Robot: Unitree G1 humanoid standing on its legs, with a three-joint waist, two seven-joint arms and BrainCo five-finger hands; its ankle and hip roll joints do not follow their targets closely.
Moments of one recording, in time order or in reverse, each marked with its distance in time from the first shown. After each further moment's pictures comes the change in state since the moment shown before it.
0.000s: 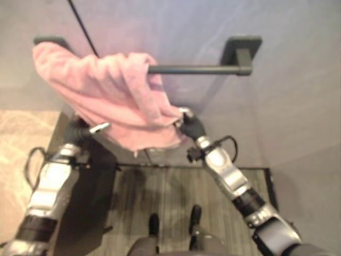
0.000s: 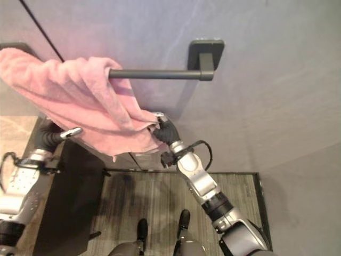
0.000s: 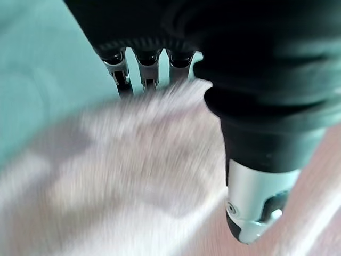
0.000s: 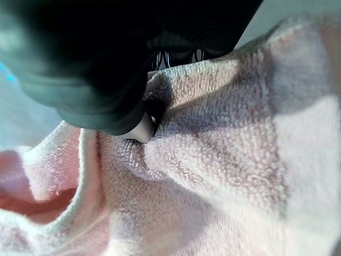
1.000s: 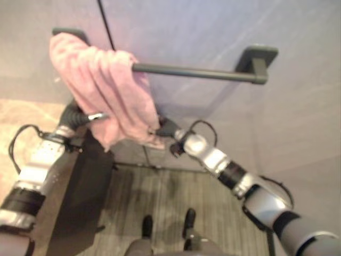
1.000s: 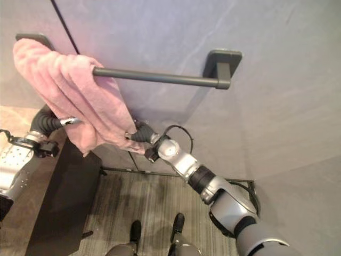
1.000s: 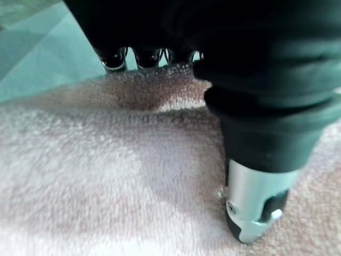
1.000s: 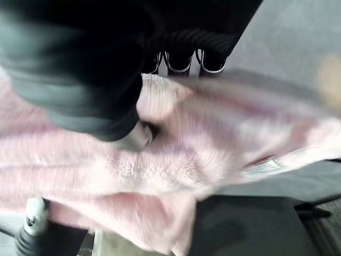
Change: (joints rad) left arm -0.311 0.162 -0.254 0.219 -0.098 0.055 -0.038; right arm -0.316 -0.003 0.213 0.251 0.025 0.176 0.077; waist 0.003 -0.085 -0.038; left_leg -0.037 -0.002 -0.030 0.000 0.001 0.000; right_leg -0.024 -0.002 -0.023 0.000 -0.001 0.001
